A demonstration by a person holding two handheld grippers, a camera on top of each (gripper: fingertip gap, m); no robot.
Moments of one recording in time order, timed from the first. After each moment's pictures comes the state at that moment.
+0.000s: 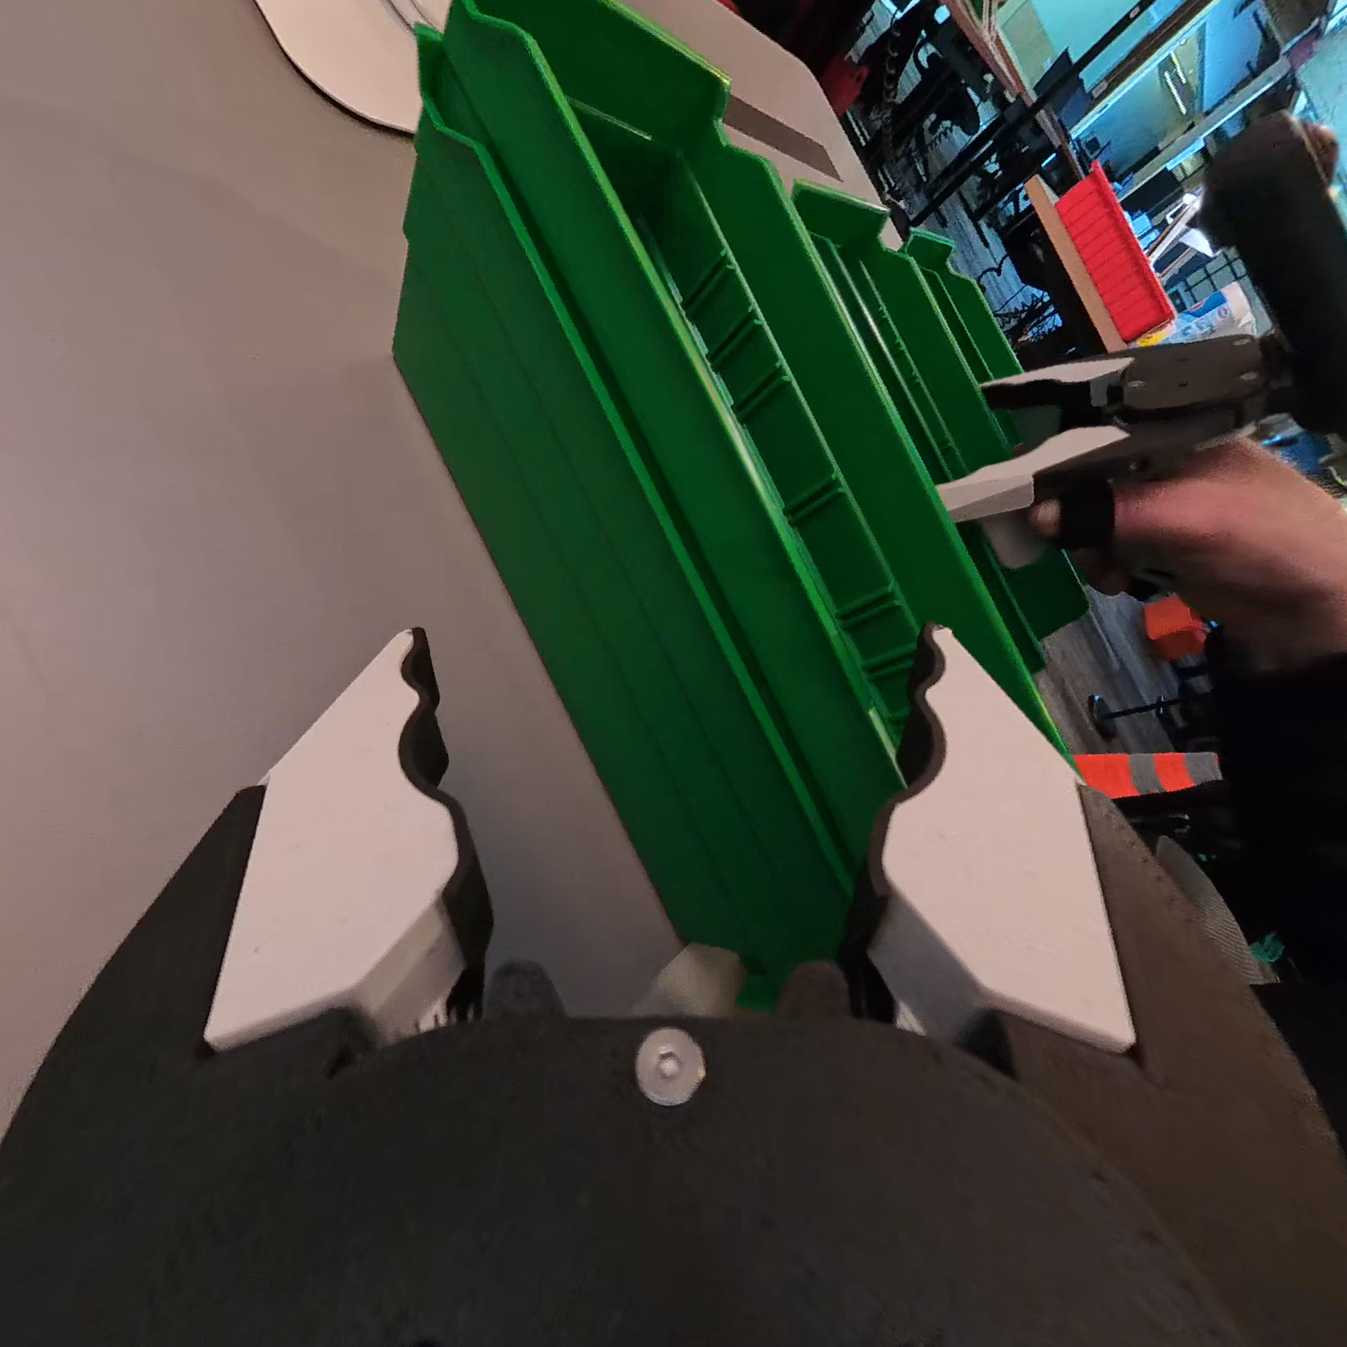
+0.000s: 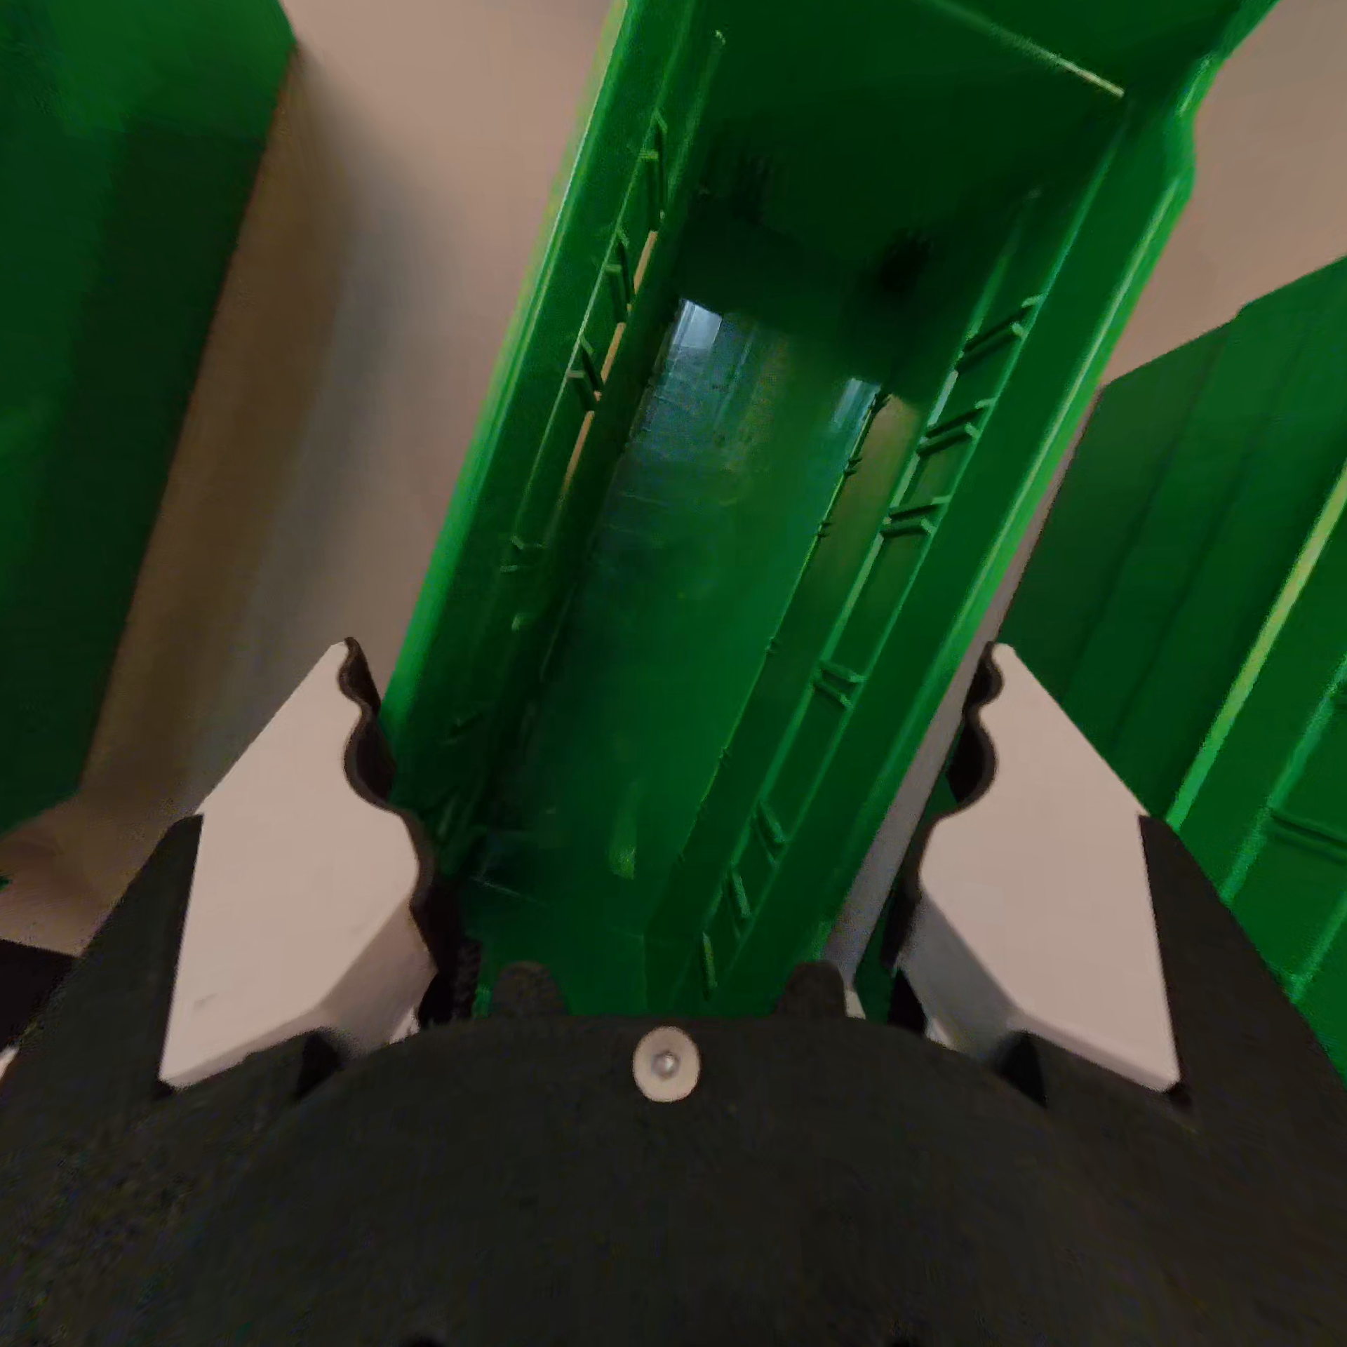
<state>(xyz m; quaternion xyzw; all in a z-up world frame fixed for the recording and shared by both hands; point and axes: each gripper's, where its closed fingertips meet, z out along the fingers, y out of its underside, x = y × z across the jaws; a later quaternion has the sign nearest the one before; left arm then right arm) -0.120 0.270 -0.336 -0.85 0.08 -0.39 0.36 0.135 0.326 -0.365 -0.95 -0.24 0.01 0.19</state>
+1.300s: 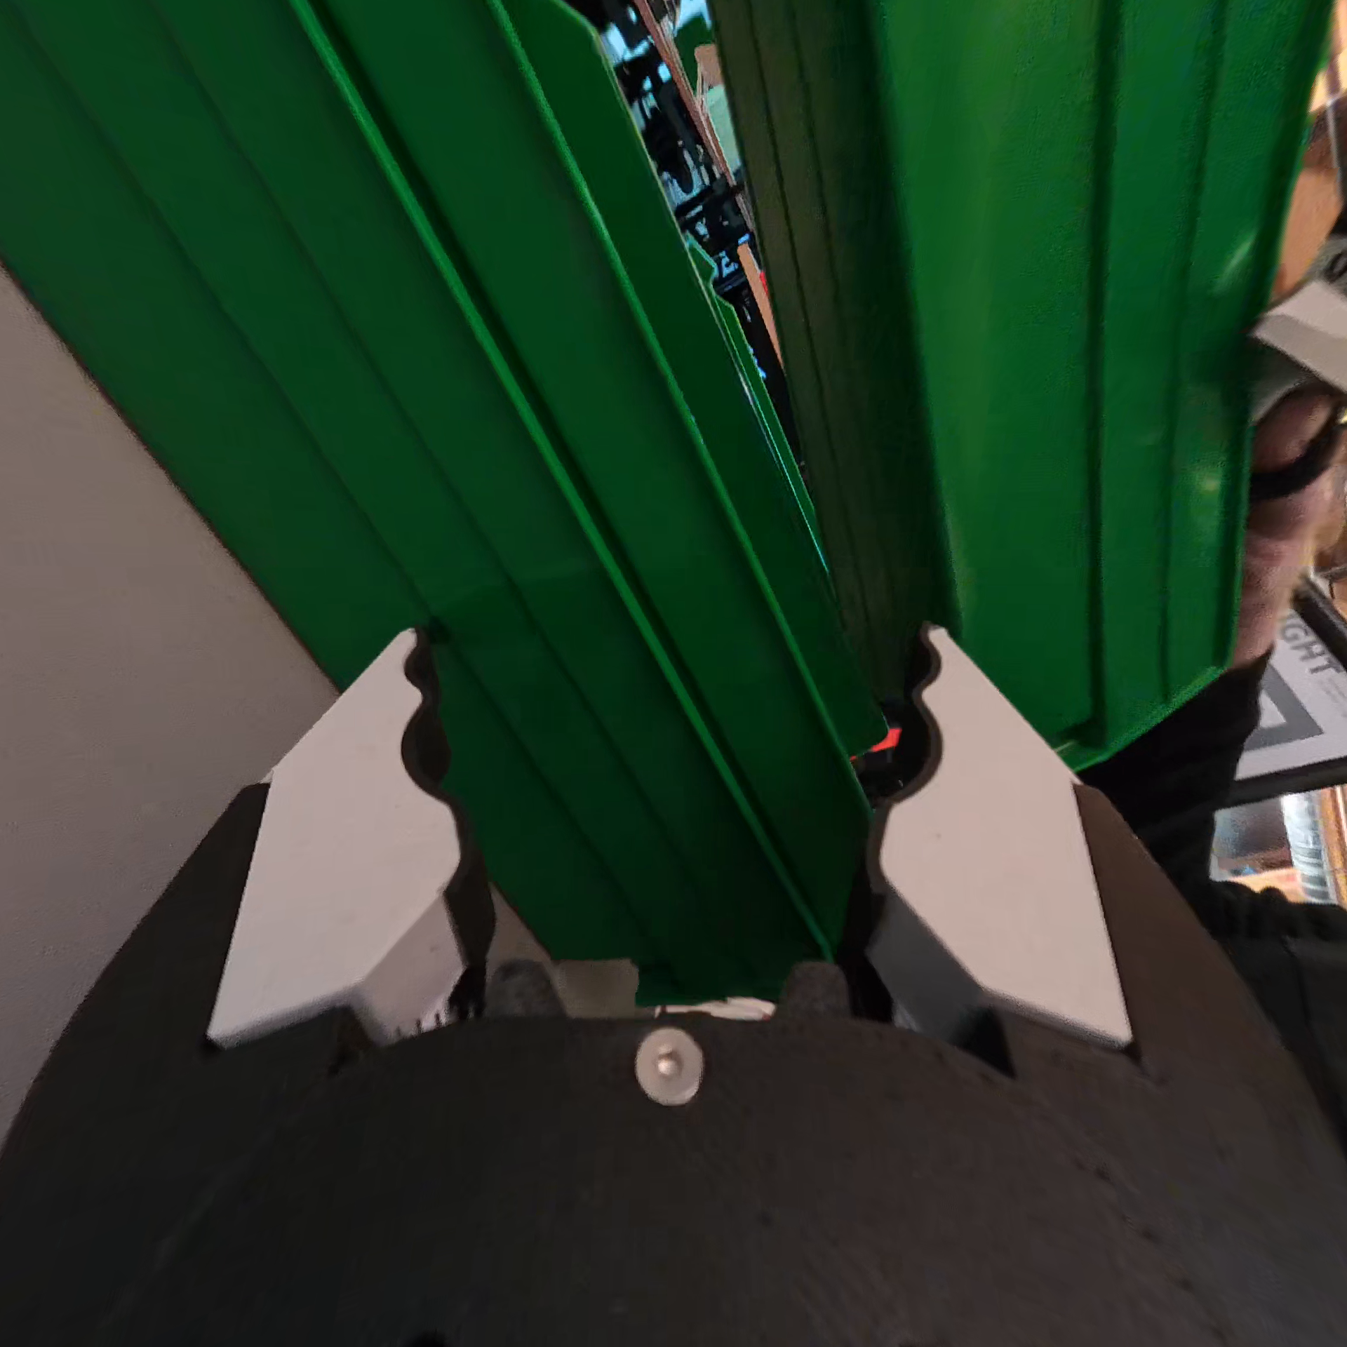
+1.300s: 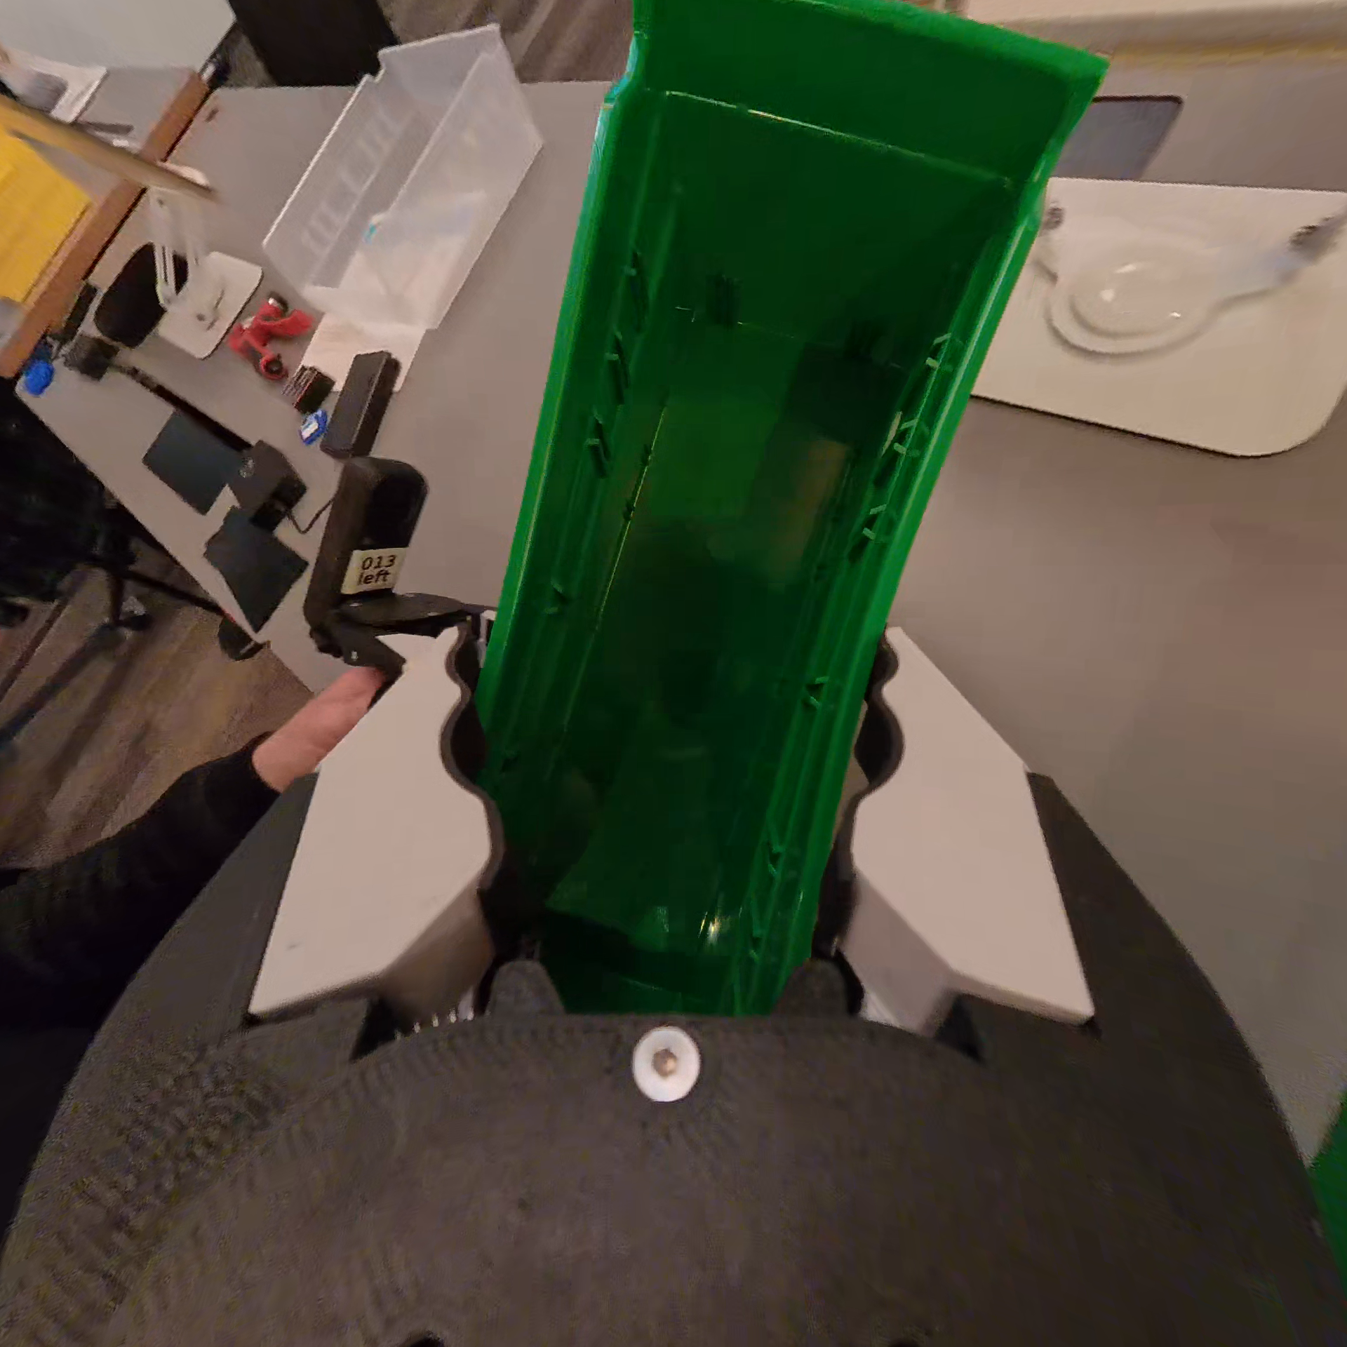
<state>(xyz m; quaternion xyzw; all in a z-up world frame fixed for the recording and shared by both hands) -0.066 0.255 -0.328 -0.76 0.04 -0.59 0.28 0.007 0.301 -0.203 -0.86 -0.25 0.31 0.33</state>
